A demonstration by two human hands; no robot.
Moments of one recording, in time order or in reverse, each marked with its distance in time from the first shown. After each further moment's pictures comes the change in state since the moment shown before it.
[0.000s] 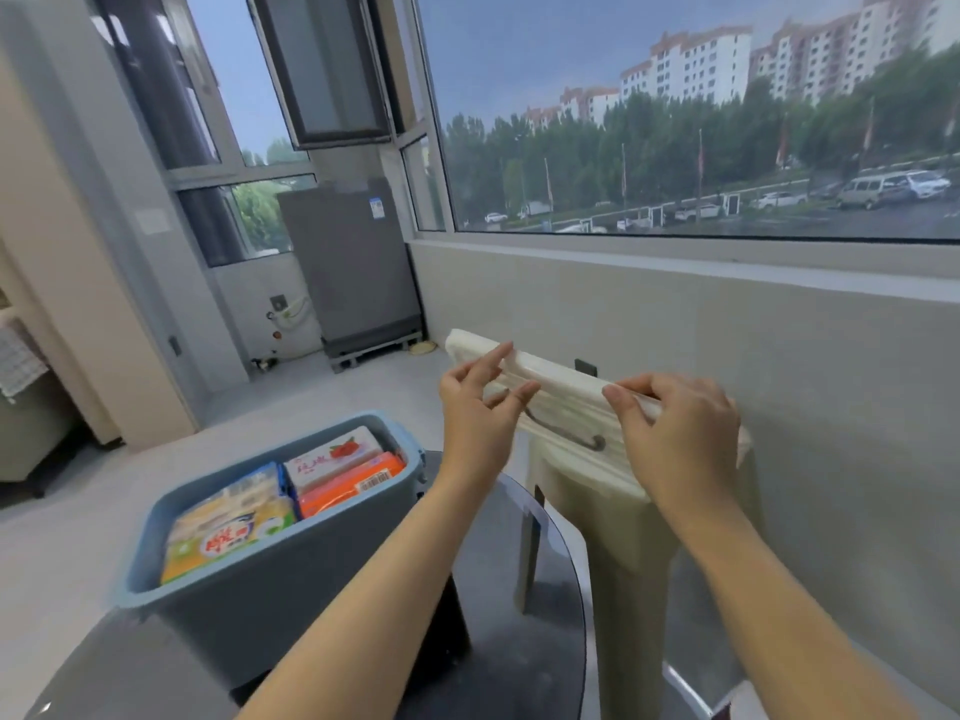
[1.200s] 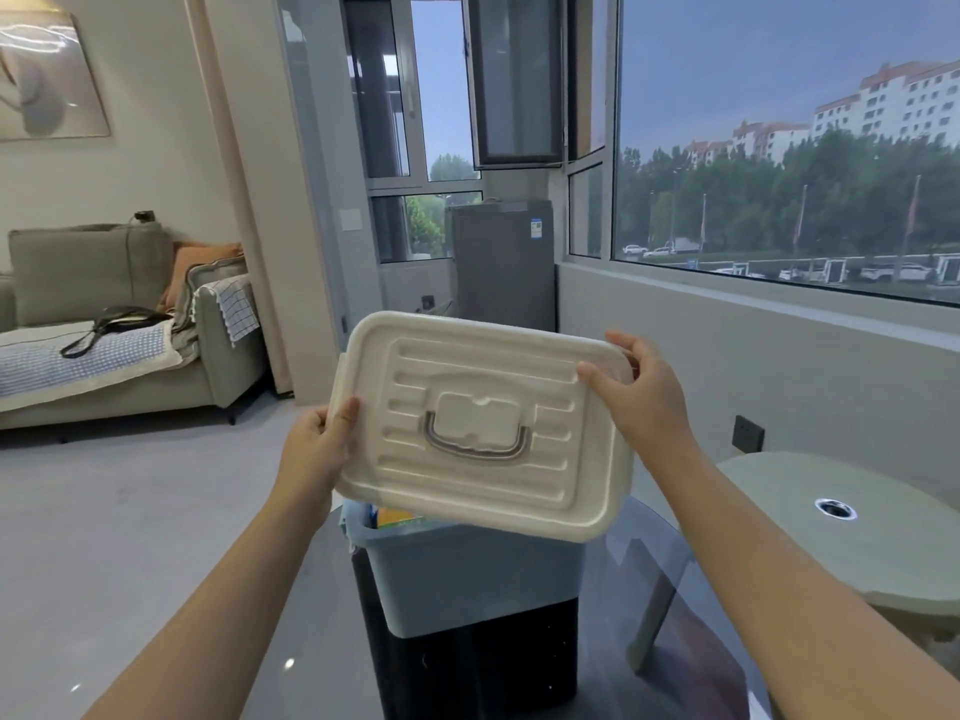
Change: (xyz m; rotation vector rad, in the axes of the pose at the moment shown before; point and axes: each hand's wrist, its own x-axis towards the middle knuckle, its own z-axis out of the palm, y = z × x) left_hand -0.055 -0.011 -0.311 0.075 0.580 -0.302; right_hand 0.009 -0.149 0.123 0.686 -0.517 0.133
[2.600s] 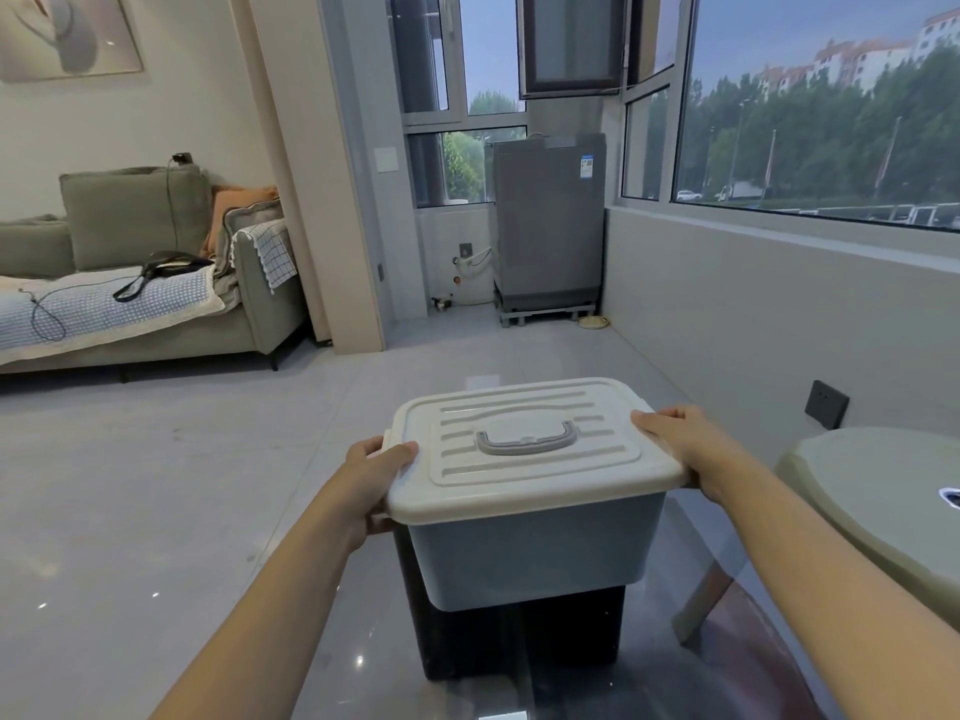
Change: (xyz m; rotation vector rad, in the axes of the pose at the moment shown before) left_hand 0.007 -0.075 -0.011 0.158 -0.096 -0.586; right_hand 0.006 0.098 0.043 -0.047 -0.326 0.723
